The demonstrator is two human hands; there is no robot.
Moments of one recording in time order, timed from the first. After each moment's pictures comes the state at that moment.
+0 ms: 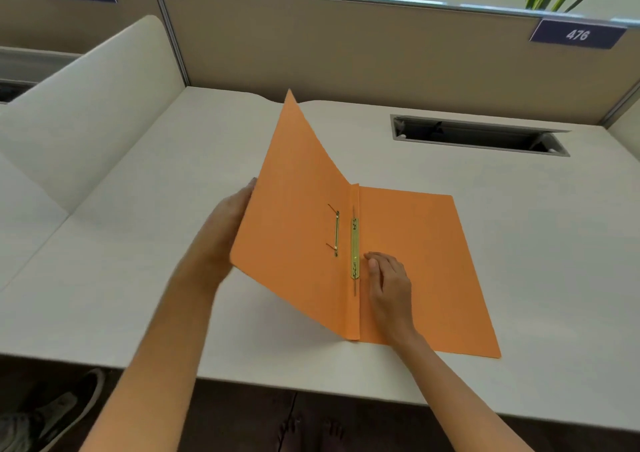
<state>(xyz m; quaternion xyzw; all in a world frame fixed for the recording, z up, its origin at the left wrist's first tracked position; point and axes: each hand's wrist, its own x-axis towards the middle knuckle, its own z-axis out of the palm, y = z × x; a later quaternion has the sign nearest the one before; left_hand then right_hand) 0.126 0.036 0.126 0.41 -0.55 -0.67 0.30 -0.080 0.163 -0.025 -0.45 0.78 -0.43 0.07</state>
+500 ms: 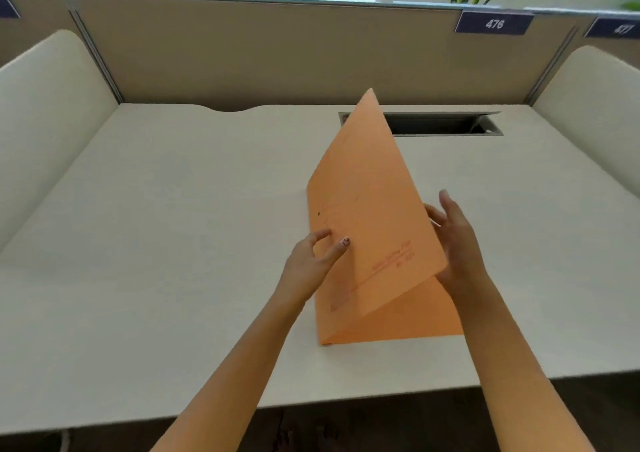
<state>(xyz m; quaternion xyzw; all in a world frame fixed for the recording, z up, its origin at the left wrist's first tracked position) 0.011 0.096 0.069 0.43 -0.67 -0.59 0.14 -0.163 0.213 0.103 -0.11 0.55 -0.71 0.42</state>
